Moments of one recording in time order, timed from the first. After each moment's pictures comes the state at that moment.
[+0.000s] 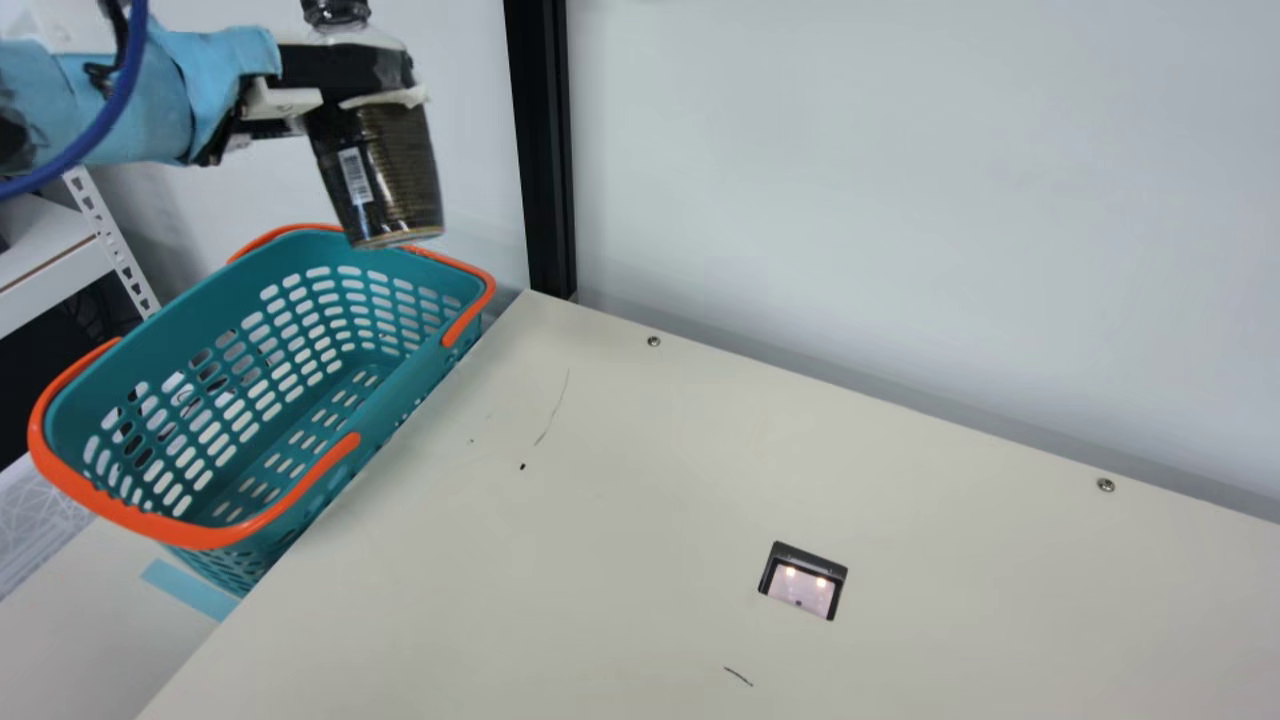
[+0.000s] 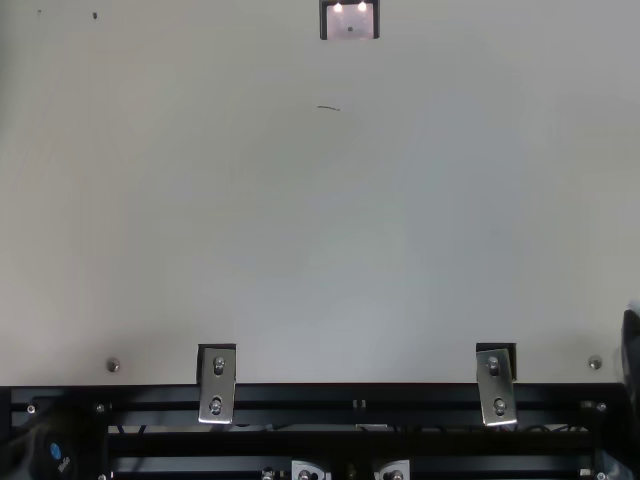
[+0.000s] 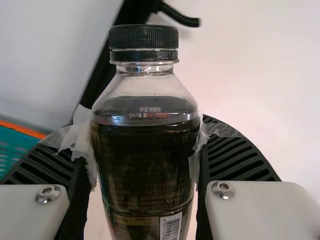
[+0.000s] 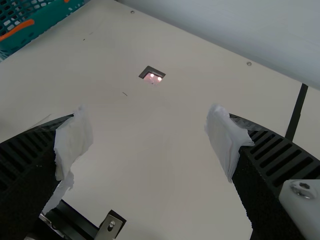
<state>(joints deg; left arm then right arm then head) 25.5 80.8 -69.9 -70.4 42.0 43.5 29.3 39.4 -67.6 1.8 69.9 -3.0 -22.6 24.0</state>
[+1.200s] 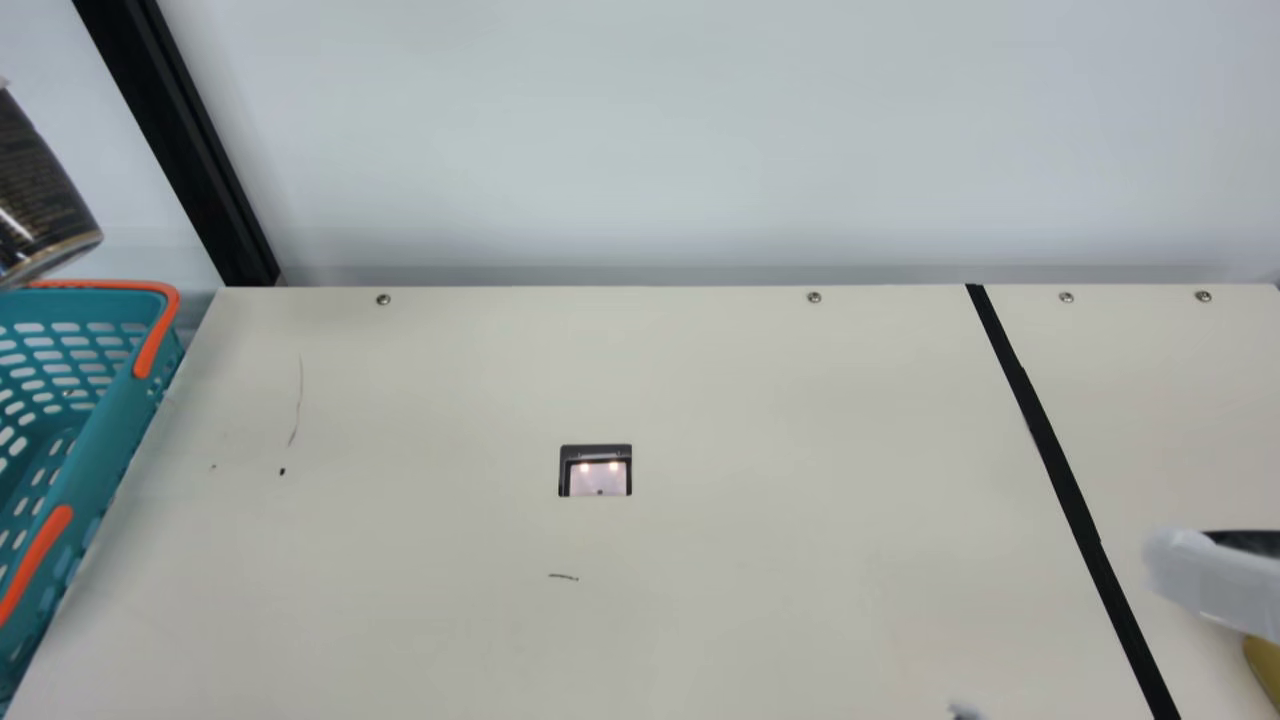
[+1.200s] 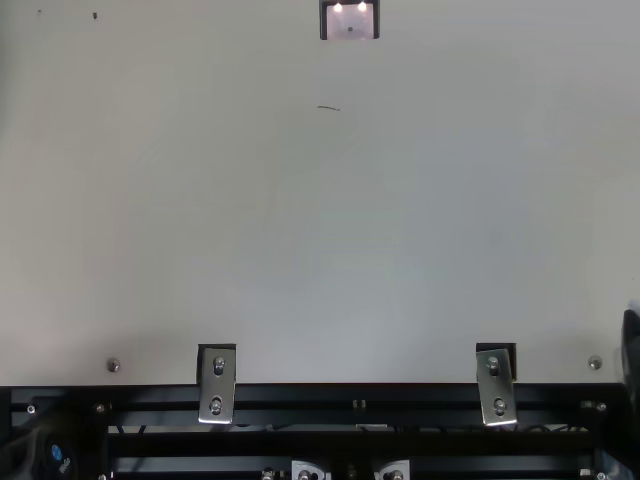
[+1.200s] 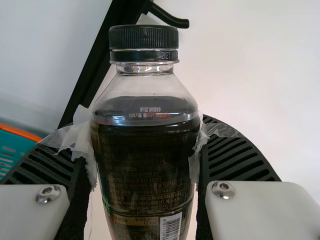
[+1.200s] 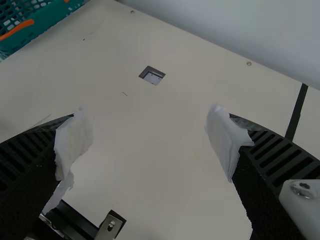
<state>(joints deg) 25.0 79.5 -68.9 -71.6 42.0 43.5 29.3 39.4 -67.6 1.8 69.9 -3.0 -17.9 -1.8</state>
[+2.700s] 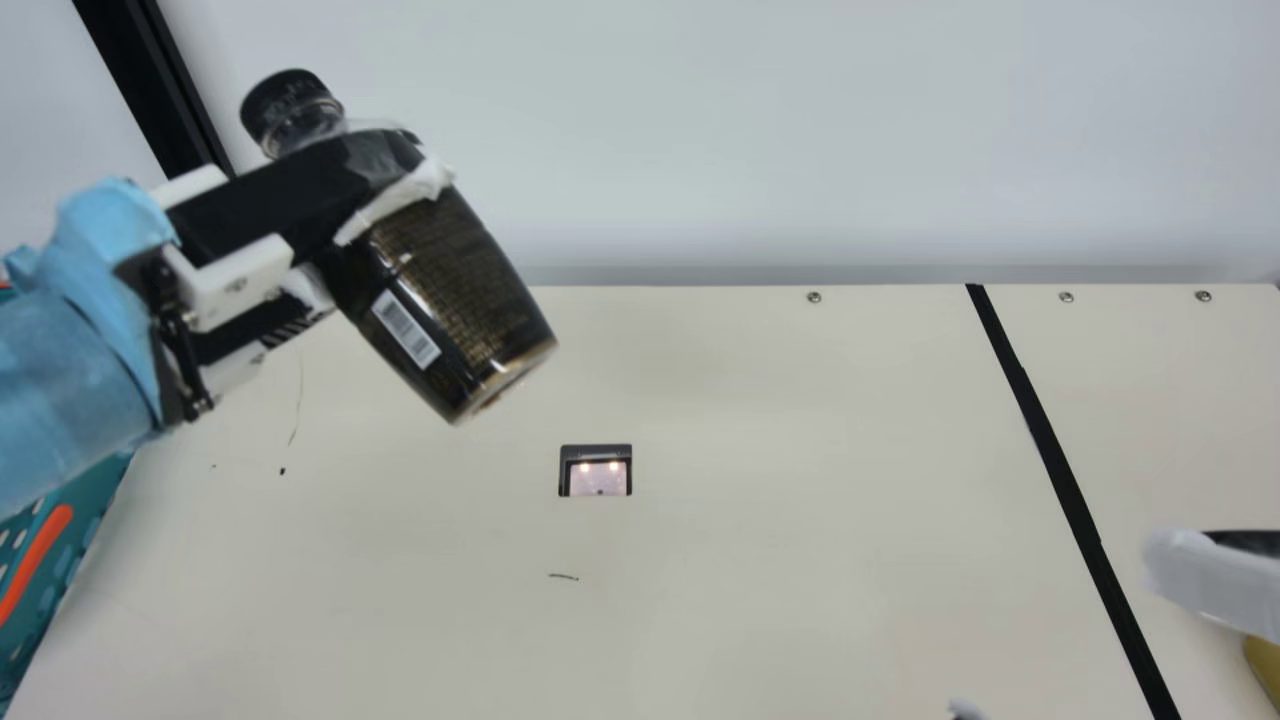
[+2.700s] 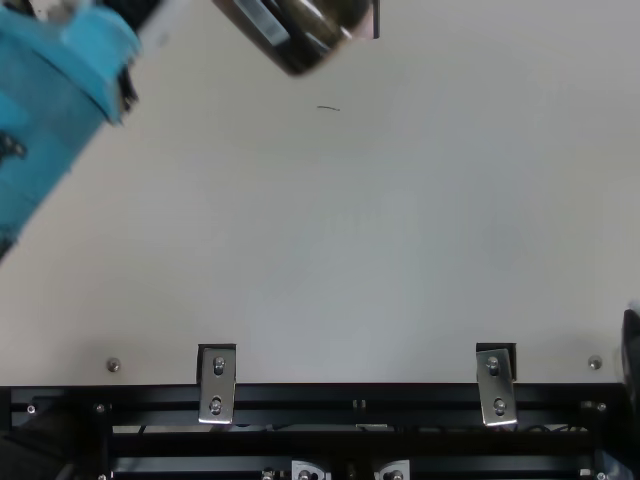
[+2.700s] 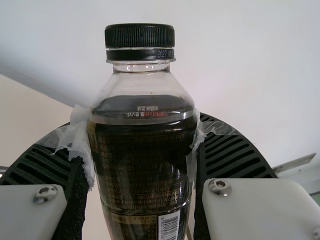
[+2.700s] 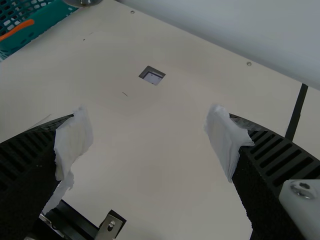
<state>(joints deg) -22.1 64.7 -48.5 -100.1 16.0 41.0 29.3 39.4 -67.6 1.8 69.9 -3.0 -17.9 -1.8</state>
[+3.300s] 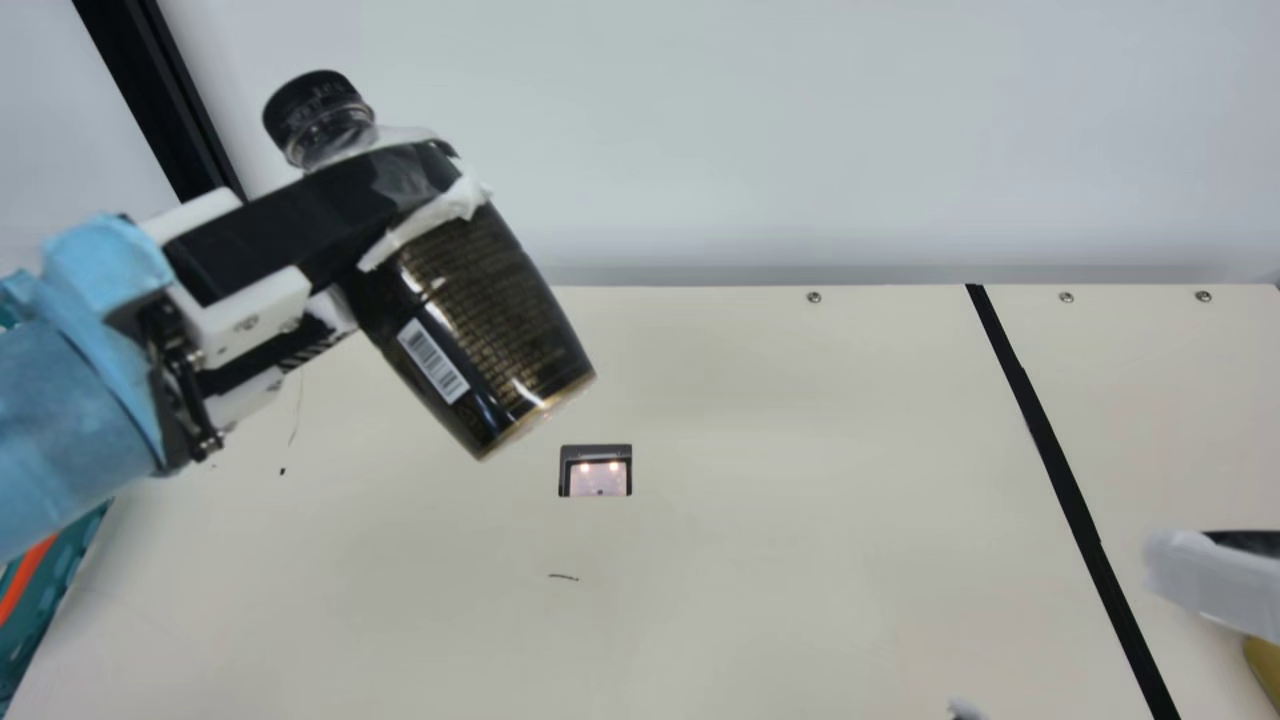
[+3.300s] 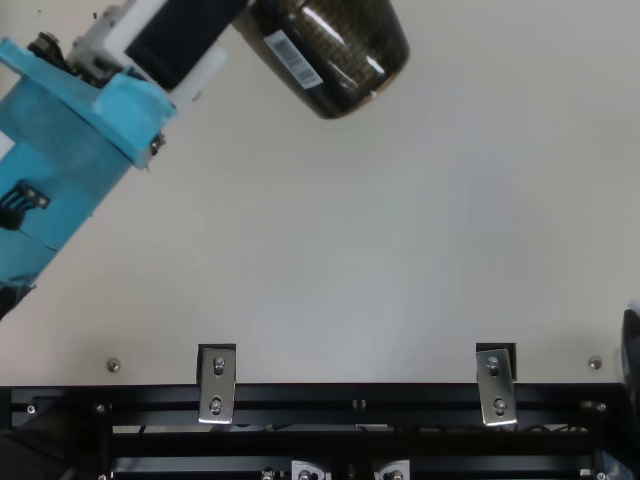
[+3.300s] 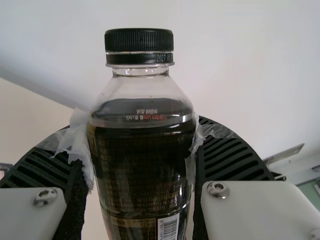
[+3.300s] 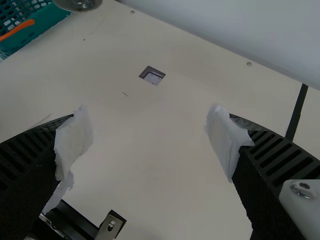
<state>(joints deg) -26.5 62.9 -48.7 -97.7 14.1 37.9 29.3 39.4 -67.6 1.8 69.9 -3.0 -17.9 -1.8</state>
